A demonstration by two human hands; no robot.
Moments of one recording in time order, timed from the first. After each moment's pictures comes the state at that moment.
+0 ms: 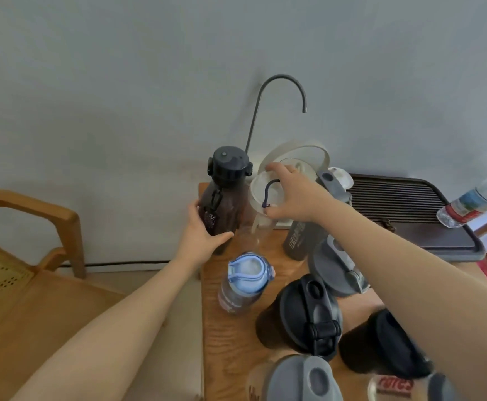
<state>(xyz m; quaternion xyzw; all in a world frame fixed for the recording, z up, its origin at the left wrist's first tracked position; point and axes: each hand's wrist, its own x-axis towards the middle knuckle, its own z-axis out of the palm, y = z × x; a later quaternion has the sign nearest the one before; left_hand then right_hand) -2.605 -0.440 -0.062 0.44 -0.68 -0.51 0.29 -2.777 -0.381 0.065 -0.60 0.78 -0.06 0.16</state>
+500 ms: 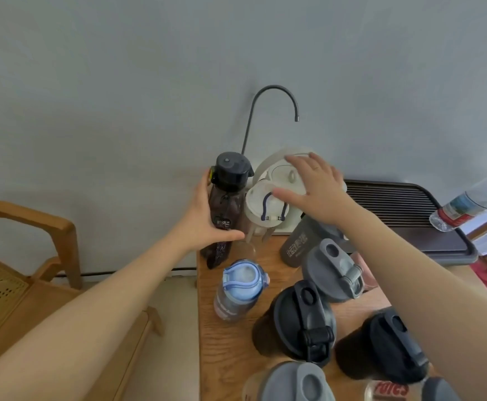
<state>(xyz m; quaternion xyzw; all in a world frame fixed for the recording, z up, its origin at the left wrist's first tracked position) -2.608 -0.463 -0.007 0.30 -0.78 -0.49 0.24 -2.799 -0.363 0.084 -0.57 0.82 -0.06 0.04</state>
